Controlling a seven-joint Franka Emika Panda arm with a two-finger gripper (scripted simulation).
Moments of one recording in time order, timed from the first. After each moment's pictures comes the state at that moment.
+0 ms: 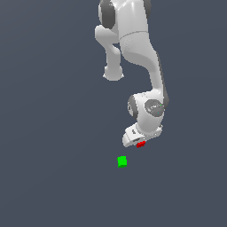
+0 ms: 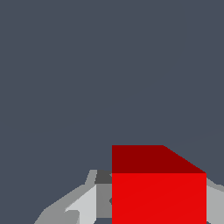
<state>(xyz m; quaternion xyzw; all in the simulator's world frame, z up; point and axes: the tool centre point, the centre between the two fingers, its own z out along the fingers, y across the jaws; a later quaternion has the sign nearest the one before) 0.034 0.143 0.020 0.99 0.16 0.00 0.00</state>
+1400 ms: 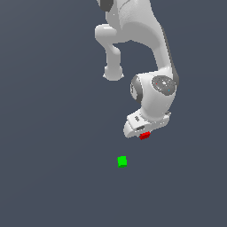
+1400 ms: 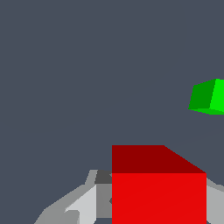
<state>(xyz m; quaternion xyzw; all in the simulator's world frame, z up) 0.034 0.143 0.117 0.99 0.16 0.00 0.00</state>
